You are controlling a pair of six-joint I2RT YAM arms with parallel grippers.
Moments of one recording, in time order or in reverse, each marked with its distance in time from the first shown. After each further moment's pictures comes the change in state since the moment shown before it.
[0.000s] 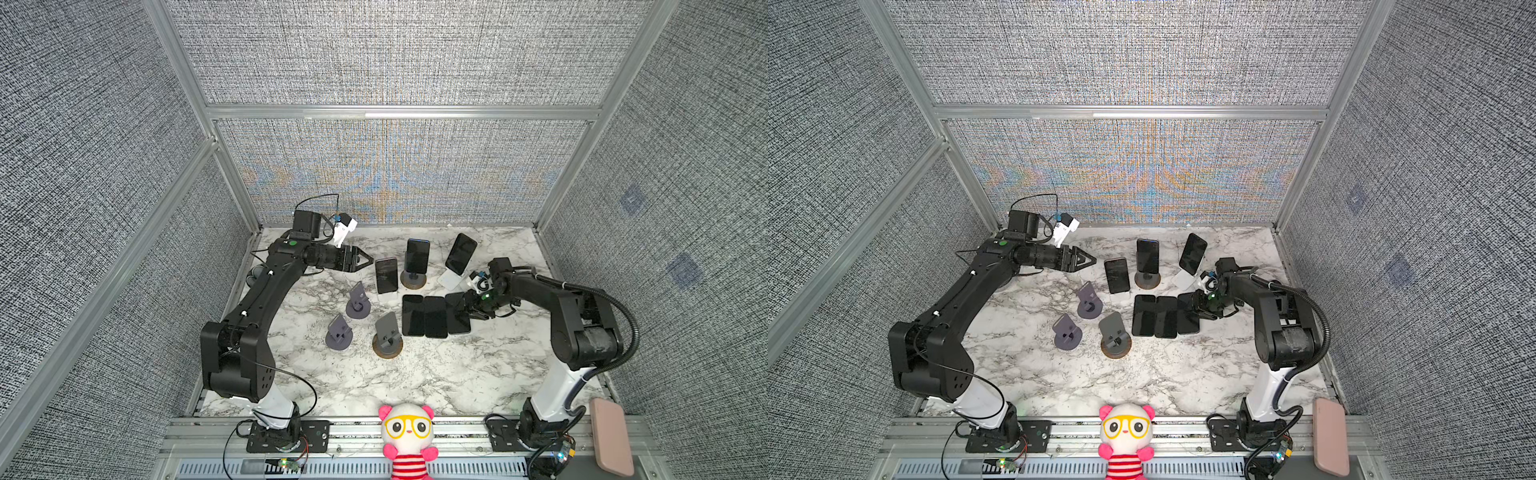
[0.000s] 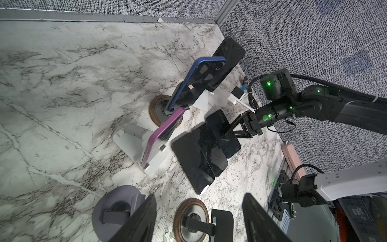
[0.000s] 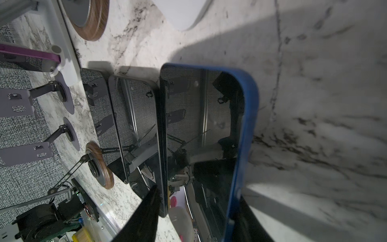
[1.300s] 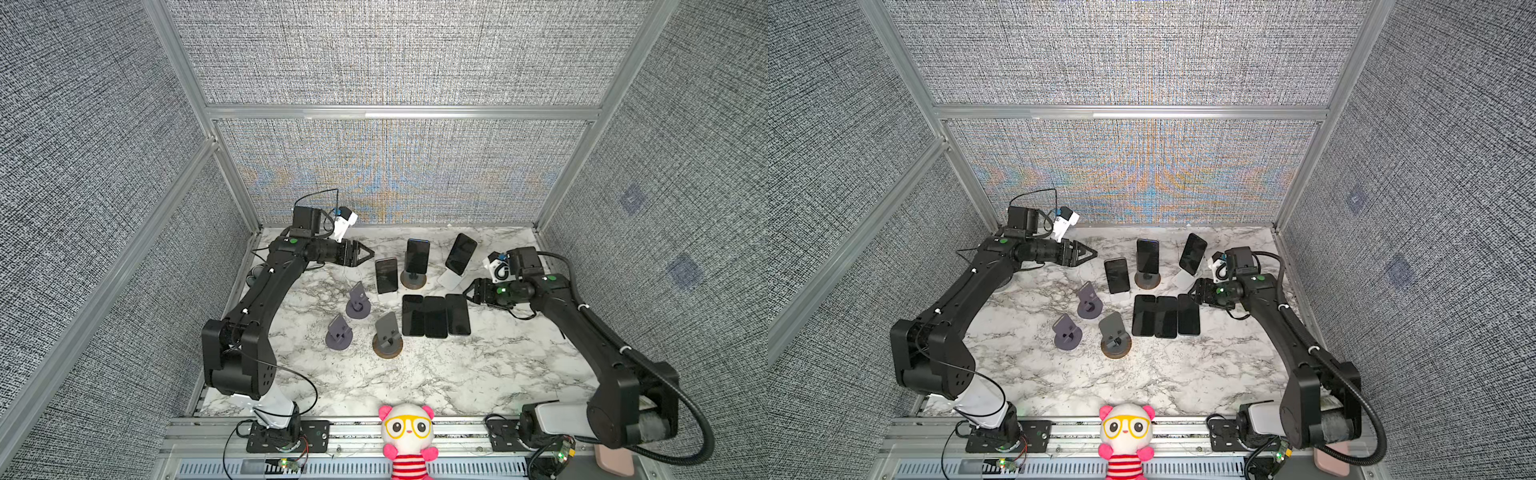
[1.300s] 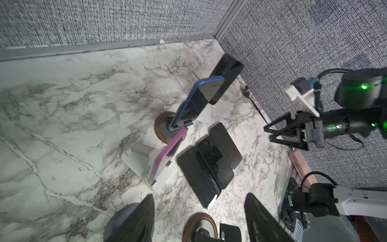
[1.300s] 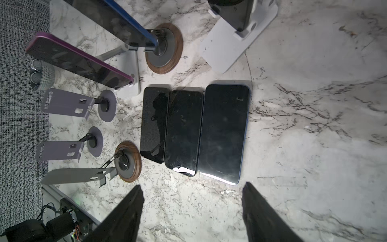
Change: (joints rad) left arm -0.001 0.033 0.044 0.089 -0.019 0.010; right arm 0.053 -0.502 -0.014 -0.137 0.191 0.088
